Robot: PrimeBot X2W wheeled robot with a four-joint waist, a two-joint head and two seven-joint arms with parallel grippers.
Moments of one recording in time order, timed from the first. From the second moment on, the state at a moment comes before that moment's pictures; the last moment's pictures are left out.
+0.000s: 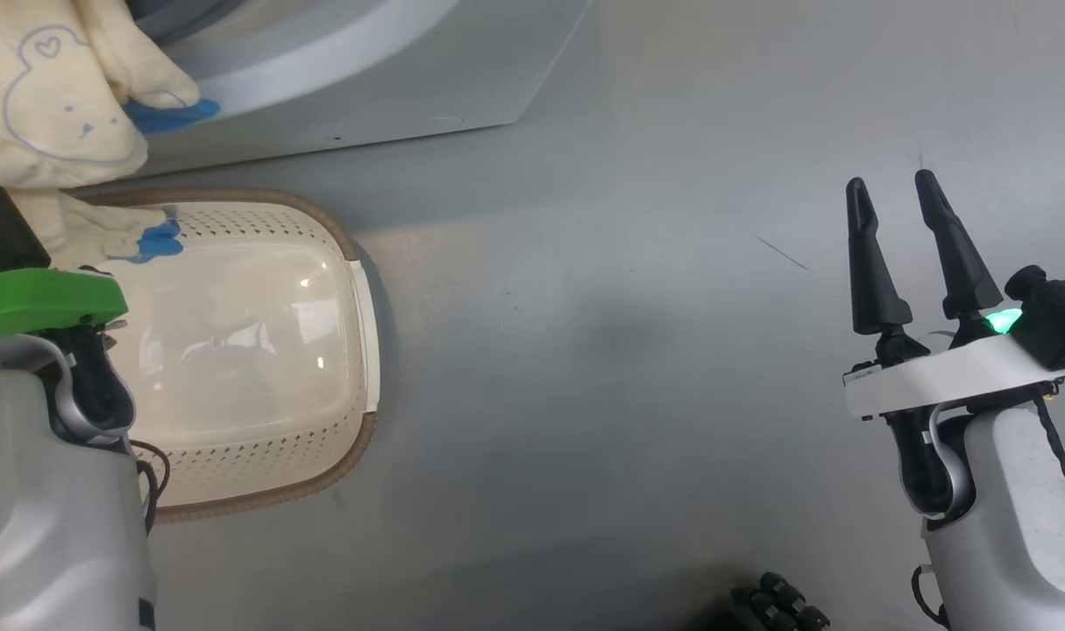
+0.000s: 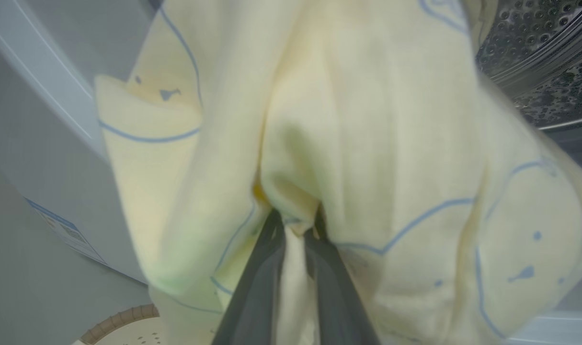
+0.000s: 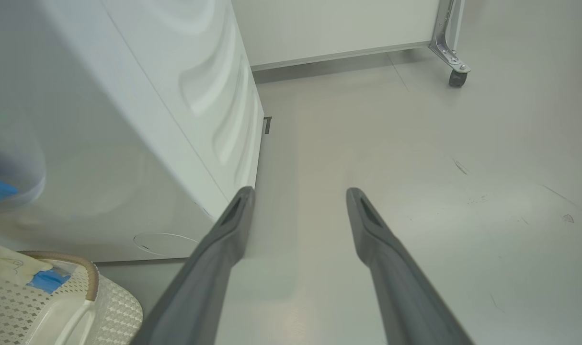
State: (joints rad) left arm -0.66 0.04 0.17 0.43 -0.36 -0.05 -0.26; right arm -0.30 -0.13 0.10 0.12 0.37 0.12 -0.26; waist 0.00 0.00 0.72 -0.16
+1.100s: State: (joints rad) left arm -0.82 0.11 0.14 0.38 -0.26 -0.03 -0.25; right arm -0.23 -0.10 0.20 0.17 0.37 0.12 -0.26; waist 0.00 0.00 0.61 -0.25
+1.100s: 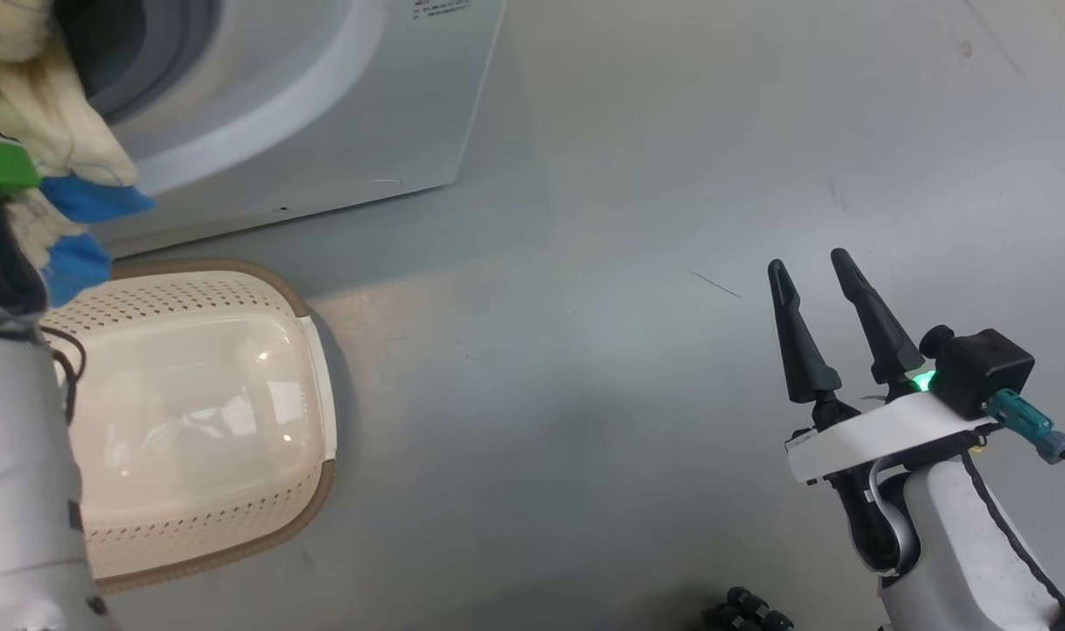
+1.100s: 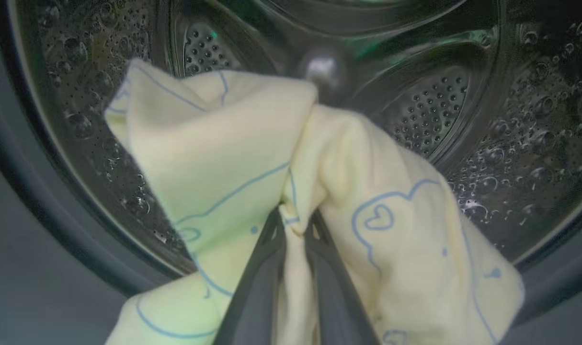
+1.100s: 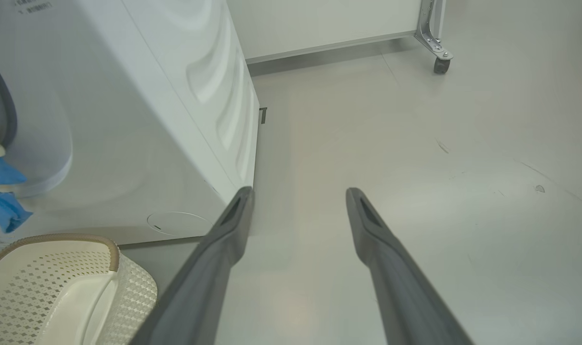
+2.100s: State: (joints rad) left arm -1.28 0.30 0.15 0.66 -0.18 0.00 -0.21; right arm -0.17 -0.12 0.25 0.17 0.38 0.12 -0.26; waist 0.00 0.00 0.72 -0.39
